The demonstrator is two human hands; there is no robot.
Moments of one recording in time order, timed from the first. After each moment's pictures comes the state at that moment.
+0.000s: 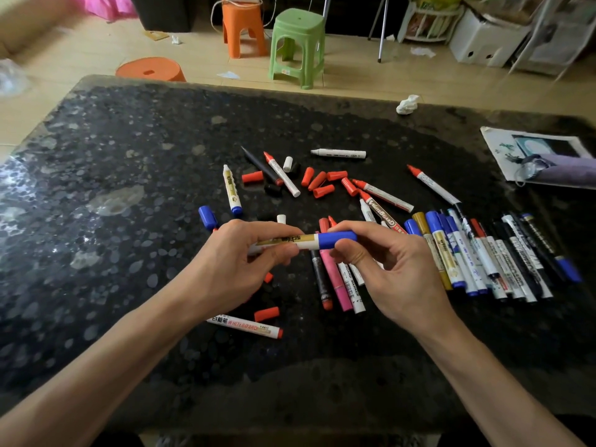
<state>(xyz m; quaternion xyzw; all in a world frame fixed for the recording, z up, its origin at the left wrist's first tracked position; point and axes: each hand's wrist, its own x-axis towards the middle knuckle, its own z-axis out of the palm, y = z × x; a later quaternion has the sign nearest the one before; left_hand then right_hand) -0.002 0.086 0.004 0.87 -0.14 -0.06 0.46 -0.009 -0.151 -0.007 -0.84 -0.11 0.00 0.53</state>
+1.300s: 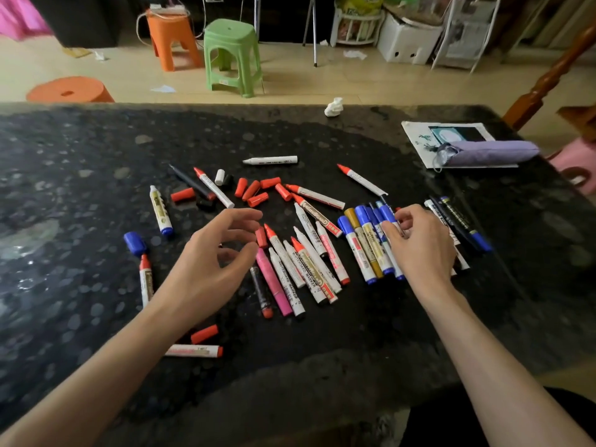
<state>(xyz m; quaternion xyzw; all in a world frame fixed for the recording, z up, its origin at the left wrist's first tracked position) 0.016 0.027 -0.008 0.83 -0.12 -0.03 0.55 0.029 -0.283 -0.043 -0.94 0.24 -0.14 0.17</state>
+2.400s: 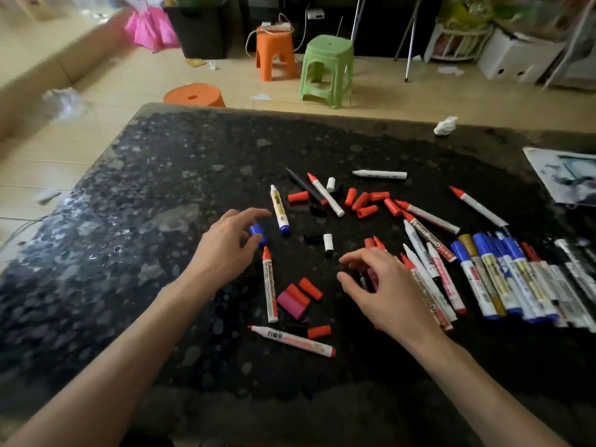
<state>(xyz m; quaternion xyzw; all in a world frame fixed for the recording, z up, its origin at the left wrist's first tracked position) 0.055 0.180 -0.042 0.95 0.00 0.00 0.30 0.012 -0.096 -0.050 -0.93 -0.10 -0.01 0.36</state>
